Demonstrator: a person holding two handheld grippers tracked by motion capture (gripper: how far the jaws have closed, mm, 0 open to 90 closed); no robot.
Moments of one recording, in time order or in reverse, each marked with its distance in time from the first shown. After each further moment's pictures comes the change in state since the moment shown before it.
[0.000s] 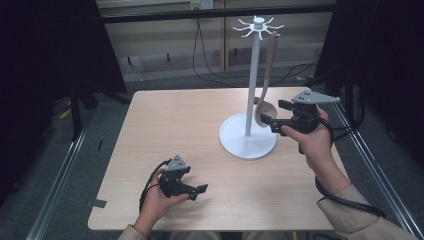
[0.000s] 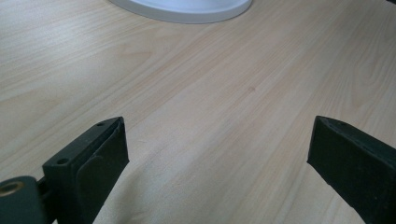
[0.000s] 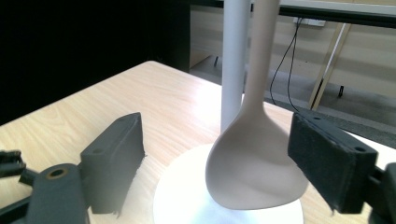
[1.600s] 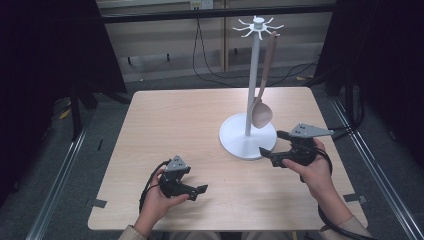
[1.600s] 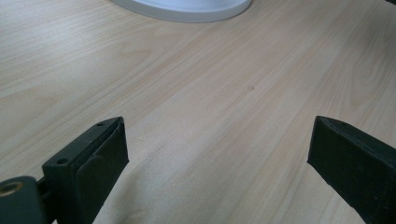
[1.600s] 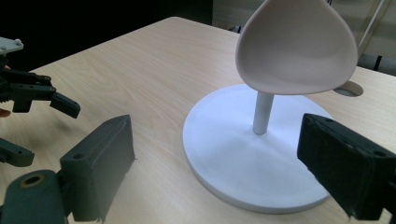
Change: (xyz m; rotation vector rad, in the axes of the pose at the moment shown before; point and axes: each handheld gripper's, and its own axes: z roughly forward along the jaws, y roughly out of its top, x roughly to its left) left arm 0.000 -0.001 0.000 -0.003 -0.003 -0.003; right arm 0.017 -0.075 -0.011 0.093 0.081 0.000
